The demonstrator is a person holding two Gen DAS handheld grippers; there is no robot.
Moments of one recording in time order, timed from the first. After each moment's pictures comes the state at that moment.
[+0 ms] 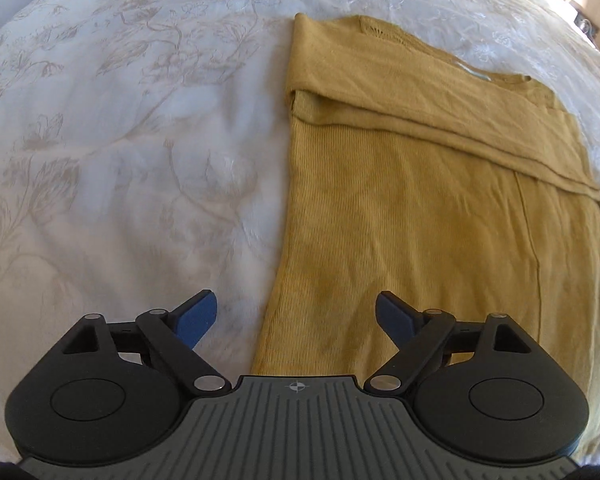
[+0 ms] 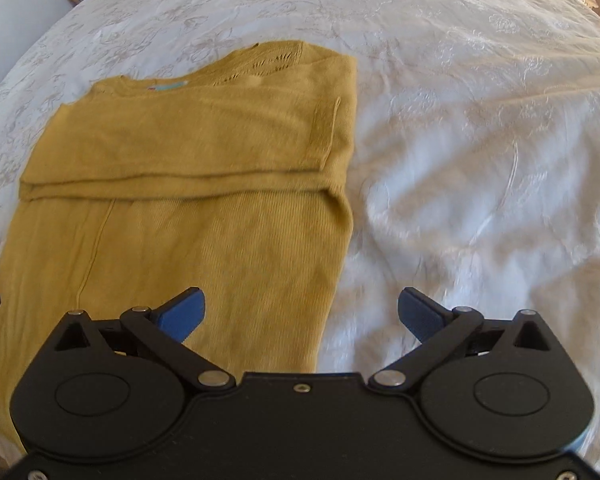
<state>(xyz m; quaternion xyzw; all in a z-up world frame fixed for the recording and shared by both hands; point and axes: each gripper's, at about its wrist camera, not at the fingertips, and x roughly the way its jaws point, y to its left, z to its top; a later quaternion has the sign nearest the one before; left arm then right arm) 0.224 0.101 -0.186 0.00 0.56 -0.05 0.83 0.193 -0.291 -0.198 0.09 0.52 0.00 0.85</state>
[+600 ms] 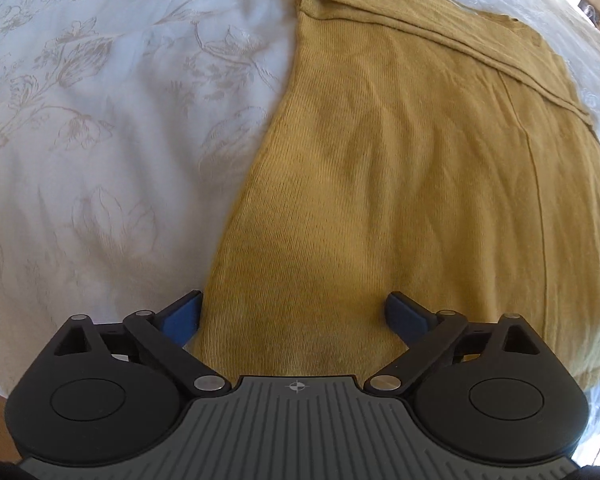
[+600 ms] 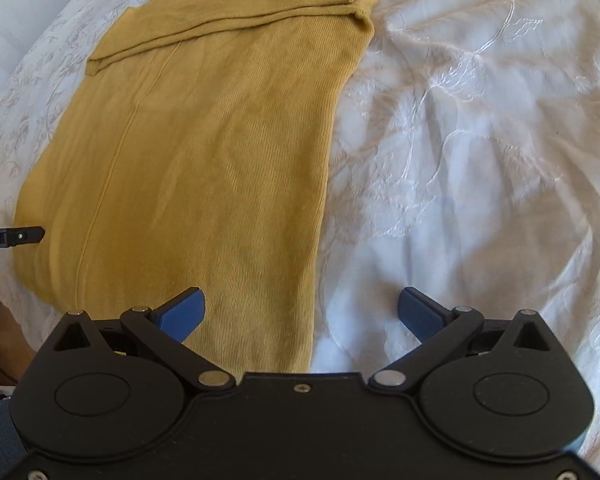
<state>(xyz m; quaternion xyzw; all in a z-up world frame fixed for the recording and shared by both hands) 0.137 0.106 -0.212 -0.02 0.59 -0.04 0.81 0.084 -0.291 -0.221 0.10 0.57 0.09 0.81</state>
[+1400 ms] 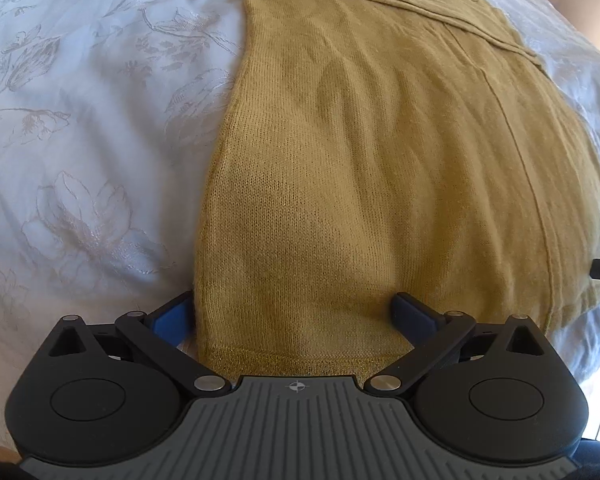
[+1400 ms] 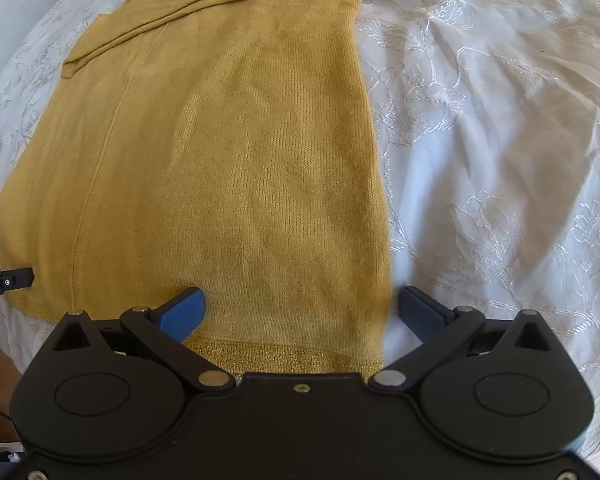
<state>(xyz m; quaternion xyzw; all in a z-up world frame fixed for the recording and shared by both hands) 0.116 0.119 -0.234 0.02 0.57 -0.14 0.81 0.060 -0.237 -0.248 0.13 0.56 -0.01 0.82</state>
